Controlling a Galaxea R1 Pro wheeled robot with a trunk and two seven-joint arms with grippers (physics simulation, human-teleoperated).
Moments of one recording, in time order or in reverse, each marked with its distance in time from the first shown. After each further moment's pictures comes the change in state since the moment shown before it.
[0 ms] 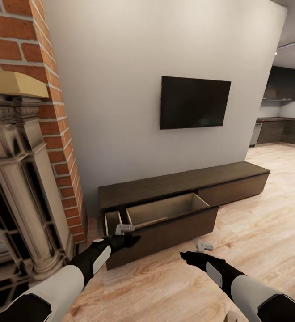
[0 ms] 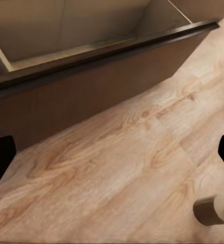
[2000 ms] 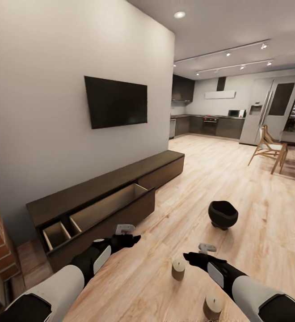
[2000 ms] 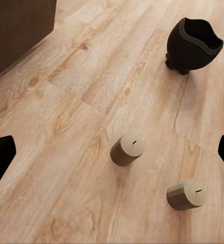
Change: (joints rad) left arm 0.000 -0.002 0.000 0.000 0.001 -0.002 0.001; right arm 0.000 -0.008 0.003 0.008 -0.001 -0.003 -0.049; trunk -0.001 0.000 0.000
